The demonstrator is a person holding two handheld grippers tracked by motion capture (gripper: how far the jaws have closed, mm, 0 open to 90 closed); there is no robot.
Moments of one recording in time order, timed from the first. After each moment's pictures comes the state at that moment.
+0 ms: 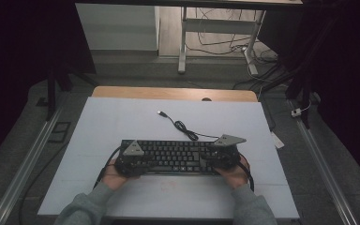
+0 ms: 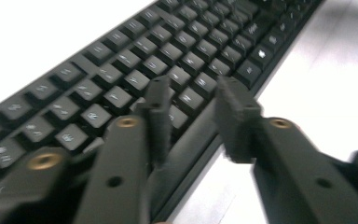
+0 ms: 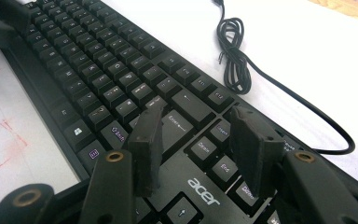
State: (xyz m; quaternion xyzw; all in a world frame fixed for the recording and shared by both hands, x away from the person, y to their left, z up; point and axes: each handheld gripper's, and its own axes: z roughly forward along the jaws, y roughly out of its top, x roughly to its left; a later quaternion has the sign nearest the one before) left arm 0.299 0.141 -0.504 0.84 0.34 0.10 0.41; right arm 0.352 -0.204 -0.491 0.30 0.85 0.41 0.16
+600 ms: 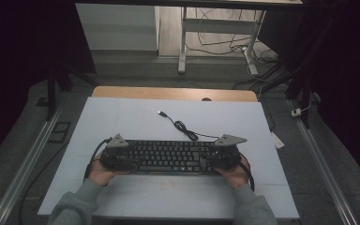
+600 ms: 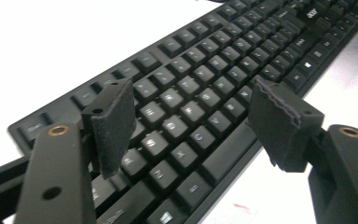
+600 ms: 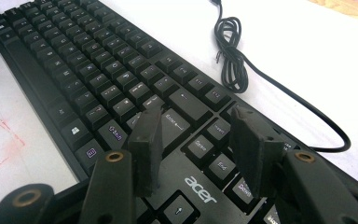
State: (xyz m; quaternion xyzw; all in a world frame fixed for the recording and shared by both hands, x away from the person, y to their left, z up) left arm 0.307 0.181 -0.498 0.81 0.40 0.11 0.41; right arm 0.352 -0.206 -0.491 0.30 0.85 0.41 0.16
